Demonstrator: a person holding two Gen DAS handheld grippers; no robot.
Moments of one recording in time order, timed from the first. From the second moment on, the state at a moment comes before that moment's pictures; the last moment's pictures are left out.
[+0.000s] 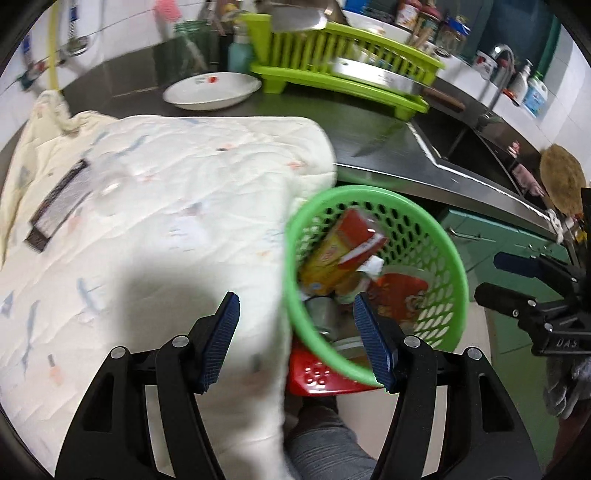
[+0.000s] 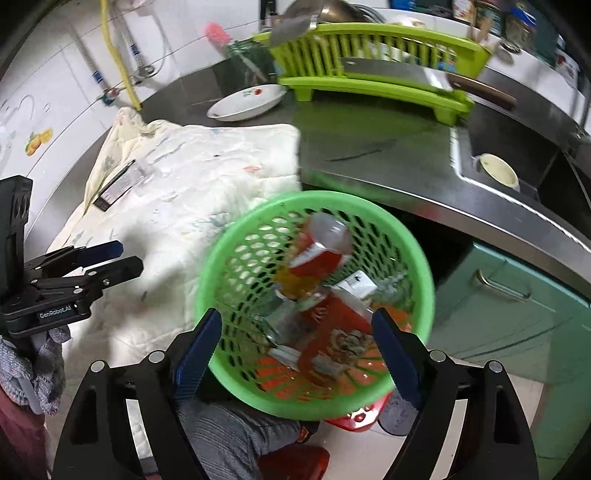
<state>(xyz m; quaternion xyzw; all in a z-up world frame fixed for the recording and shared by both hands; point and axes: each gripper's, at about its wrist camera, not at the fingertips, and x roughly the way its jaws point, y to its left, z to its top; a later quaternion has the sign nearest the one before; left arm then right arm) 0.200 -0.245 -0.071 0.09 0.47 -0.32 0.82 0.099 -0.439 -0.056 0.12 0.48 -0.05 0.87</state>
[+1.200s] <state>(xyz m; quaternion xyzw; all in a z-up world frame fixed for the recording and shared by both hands) 0.379 -0.082 -0.066 0.11 0.45 -0.17 0.87 0.284 -0.296 -0.048 0.07 0.50 0.08 0.86</state>
